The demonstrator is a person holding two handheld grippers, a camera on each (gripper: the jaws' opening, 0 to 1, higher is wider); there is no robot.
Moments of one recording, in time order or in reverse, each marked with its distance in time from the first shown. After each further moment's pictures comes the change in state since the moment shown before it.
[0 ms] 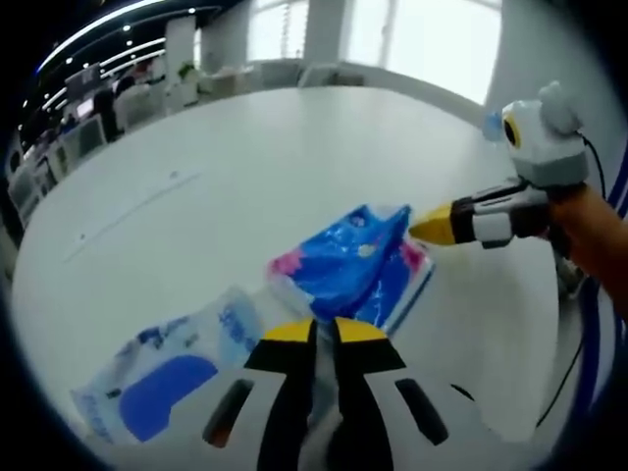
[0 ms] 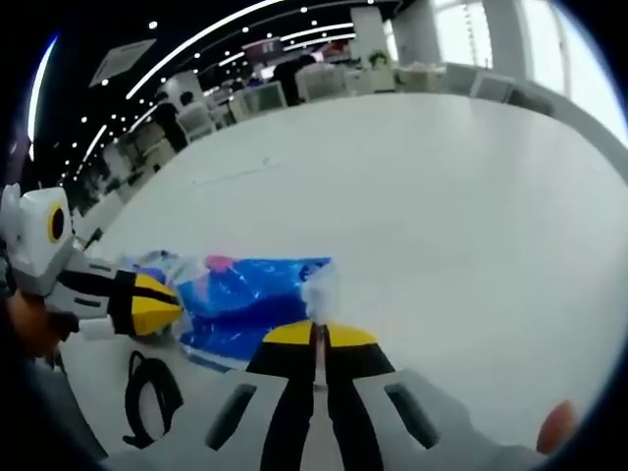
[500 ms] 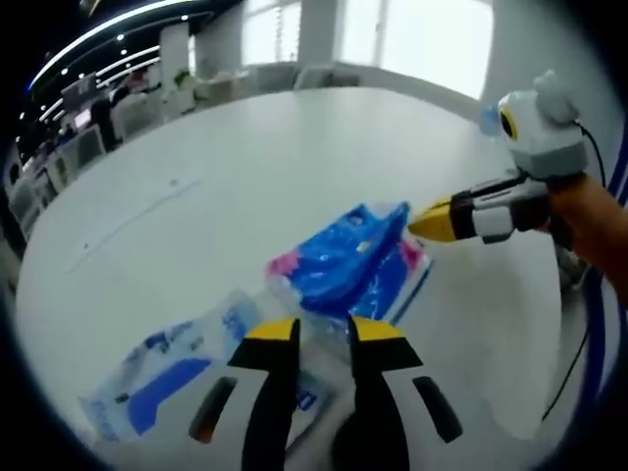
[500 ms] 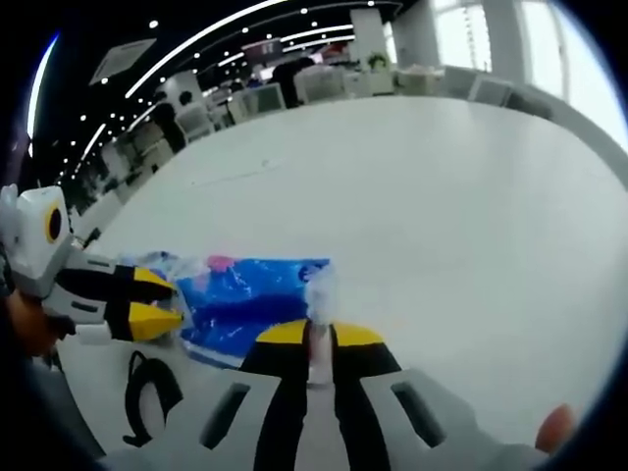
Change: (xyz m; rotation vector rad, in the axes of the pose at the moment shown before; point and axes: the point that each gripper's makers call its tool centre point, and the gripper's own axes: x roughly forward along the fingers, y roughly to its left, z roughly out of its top) left arm -0.005 -0.002 0.002 0.039 -0.009 0.006; right arm -0.006 0.000 0.003 -0.004 -0.012 -0.013
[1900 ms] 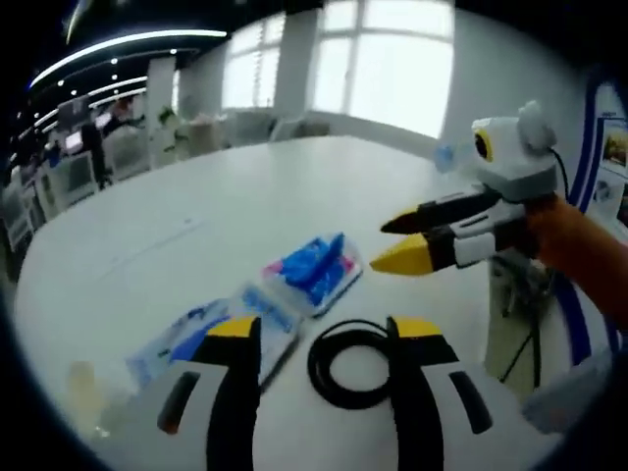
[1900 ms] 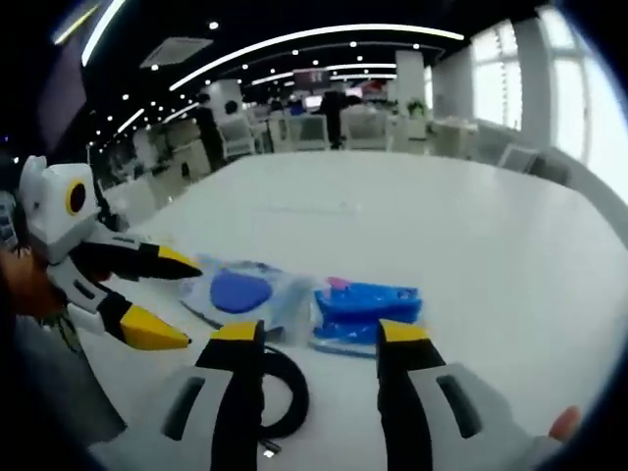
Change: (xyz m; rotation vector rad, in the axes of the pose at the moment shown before) left arm -0.164 -0.006 -0.012 -0.010 -0.237 -0.131; right arm -0.102 0.136 0.023 -0.193 -0.165 0.061
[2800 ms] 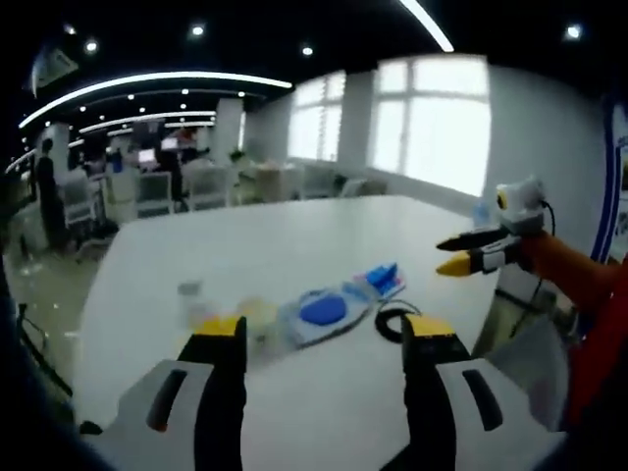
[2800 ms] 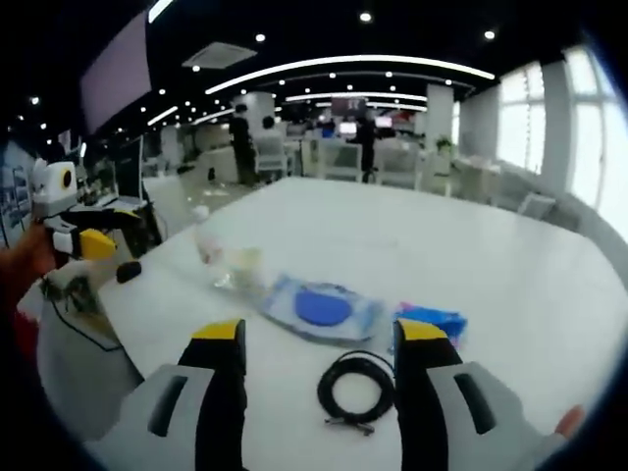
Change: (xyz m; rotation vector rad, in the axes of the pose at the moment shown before) left arm -0.257 0.072 -0.032 -0.080 -0.245 0.286; right arm -0.063 0.119 0.024 -0.122 -0.092 0.059
